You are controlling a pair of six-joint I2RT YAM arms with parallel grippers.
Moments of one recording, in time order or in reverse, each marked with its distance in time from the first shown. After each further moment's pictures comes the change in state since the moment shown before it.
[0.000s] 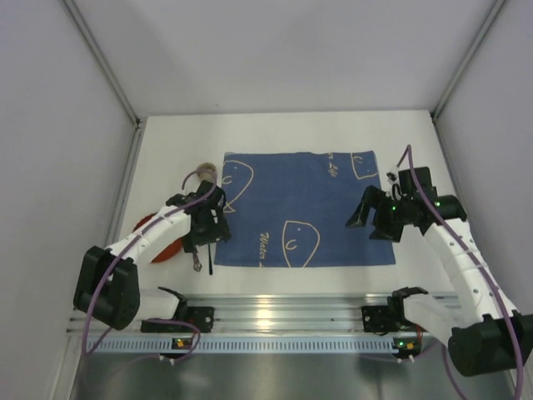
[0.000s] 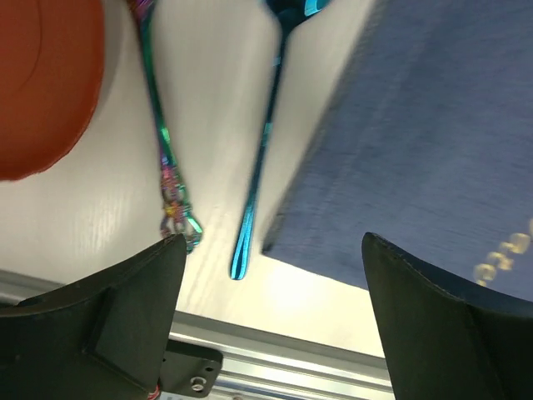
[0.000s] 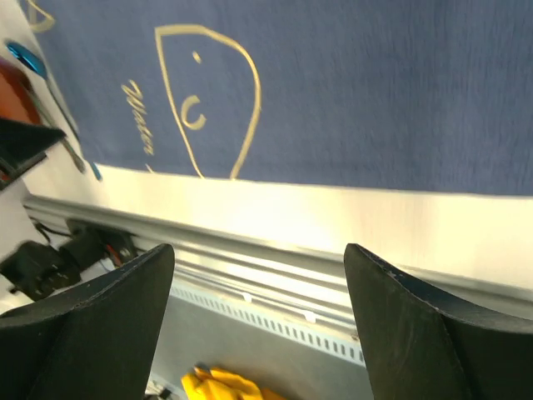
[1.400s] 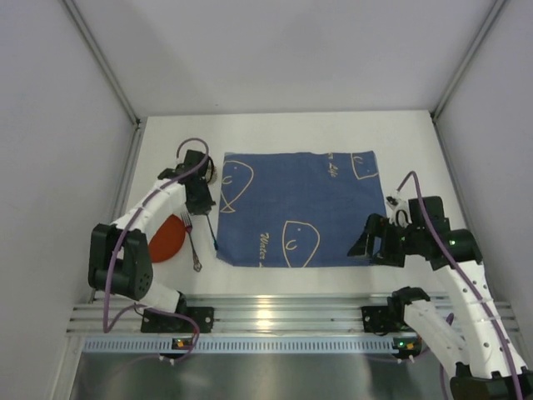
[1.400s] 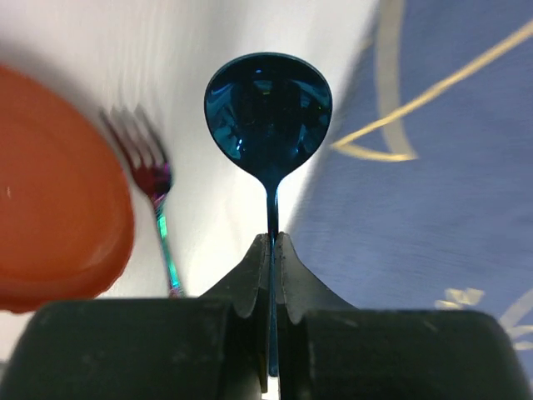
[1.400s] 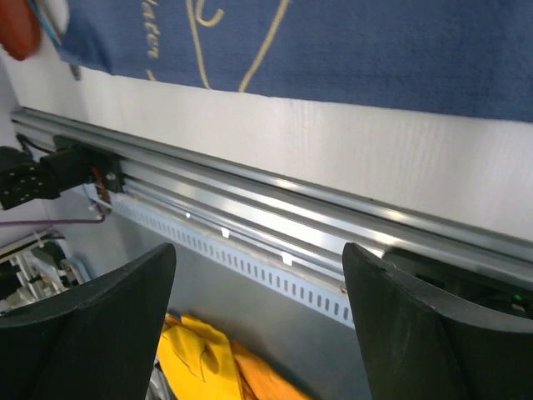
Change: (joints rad) left arm 0.184 0.202 0.156 0.132 0.024 0.213; right arm 0.005 -0.317 -0.157 -0.198 -0.104 -0.118
